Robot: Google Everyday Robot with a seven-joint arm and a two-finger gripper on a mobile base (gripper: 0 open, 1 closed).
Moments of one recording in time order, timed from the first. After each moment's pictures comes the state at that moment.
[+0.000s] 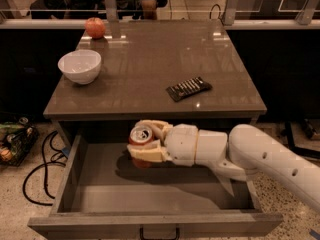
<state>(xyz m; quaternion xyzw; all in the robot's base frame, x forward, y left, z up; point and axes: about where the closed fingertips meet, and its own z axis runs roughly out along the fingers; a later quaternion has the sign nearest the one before) 0.481 0.047 0.791 -0.47 0.57 0.38 0.55</state>
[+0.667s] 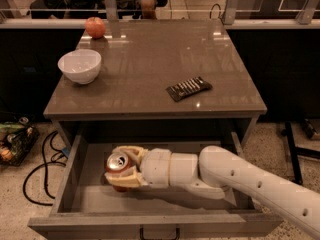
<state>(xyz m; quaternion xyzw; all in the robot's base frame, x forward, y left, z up) 0.445 0.107 0.726 -0.49 0.56 0.41 0.53</state>
